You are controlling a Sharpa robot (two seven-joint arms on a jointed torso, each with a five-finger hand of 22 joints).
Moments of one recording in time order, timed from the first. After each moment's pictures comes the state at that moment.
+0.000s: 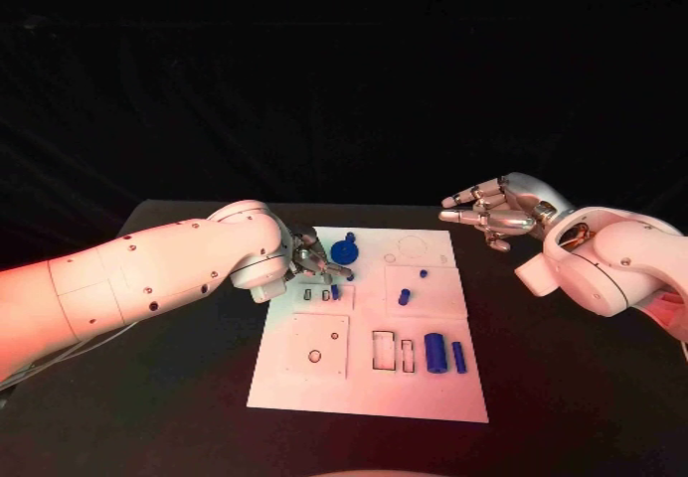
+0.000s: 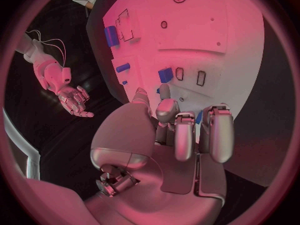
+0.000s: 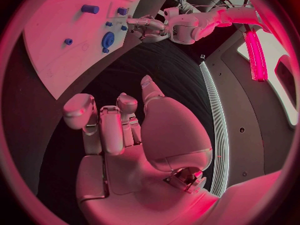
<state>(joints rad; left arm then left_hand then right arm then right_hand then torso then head) 1.25 -0.69 0.02 1.45 -0.97 0.06 -0.68 1.17 0.06 -0.16 0.29 0.07 0.96 0.05 0.60 0.51 1.30 -0.01 1.16 1.10 1.47 -0.07 1.57 1.31 0.04 1.46 0.04 1.50 1.31 1.30 -0.98 -0.02 1.66 -0.73 -0.37 -0.05 1.29 -0.01 -0.02 0.11 0.14 0.92 0.16 0.08 0.10 1.22 0.07 1.05 1.08 1.47 0.00 1.36 1.31 0.12 1.28 0.09 1.24 0.91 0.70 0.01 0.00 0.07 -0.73</state>
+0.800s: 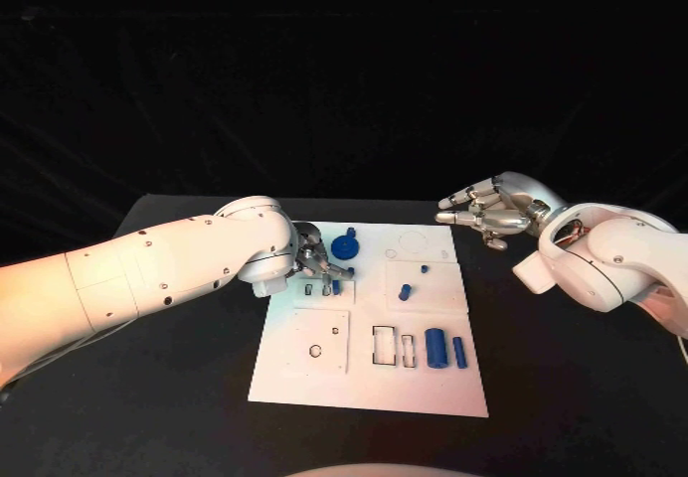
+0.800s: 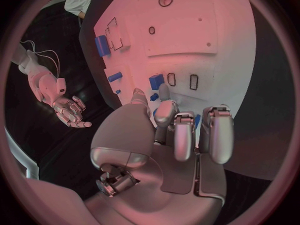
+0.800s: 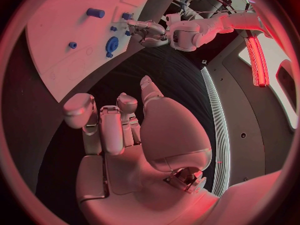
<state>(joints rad) 1.25 -0.66 0.01 1.42 -1.03 0.13 -0.70 1.15 0.07 -0.21 0.29 0.05 0.95 0.05 0.64 0.57 1.34 -0.03 1.20 1.15 1.47 -0.08 1.57 1.31 0.03 1.46 0.03 1.52 1.31 1.29 -0.96 -0.02 1.65 -0.77 -0.34 -0.07 1.30 0.00 -0.03 0.11 0.16 0.92 0.16 0.08 0.11 1.22 0.07 1.05 1.07 1.47 0.00 1.36 1.31 0.12 1.28 0.09 1.23 0.90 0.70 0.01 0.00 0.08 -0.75</state>
